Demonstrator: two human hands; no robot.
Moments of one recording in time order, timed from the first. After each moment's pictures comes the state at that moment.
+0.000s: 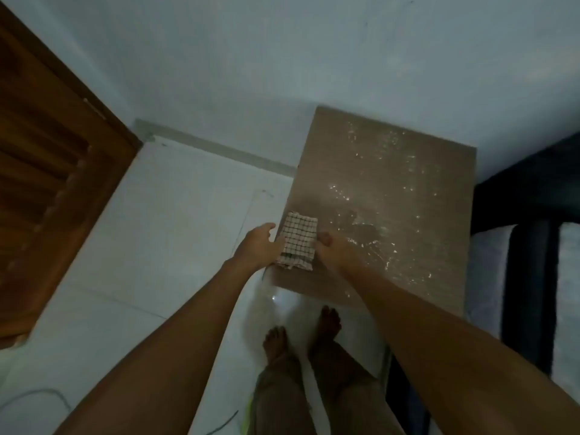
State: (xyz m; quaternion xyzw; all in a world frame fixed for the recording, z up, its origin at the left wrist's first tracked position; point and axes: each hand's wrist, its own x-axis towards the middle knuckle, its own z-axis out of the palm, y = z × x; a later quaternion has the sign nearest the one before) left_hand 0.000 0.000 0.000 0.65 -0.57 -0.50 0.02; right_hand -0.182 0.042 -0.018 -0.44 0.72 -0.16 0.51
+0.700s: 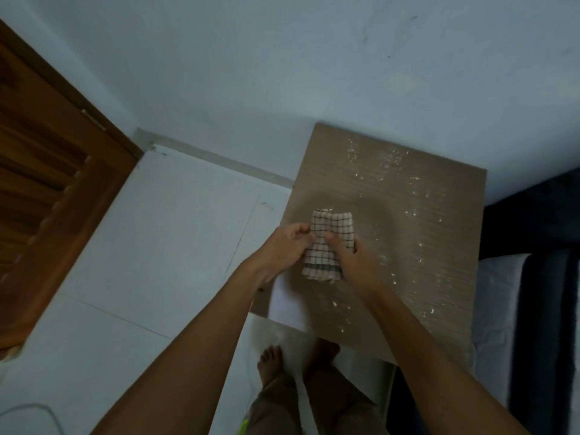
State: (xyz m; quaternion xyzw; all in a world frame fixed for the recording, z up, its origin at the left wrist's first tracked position) left_hand -0.071 -0.044 0.037 0.55 -0.42 -0.71 0.16; right_hand -0.216 0.012 0.036 -0.29 0.67 -0.39 0.56
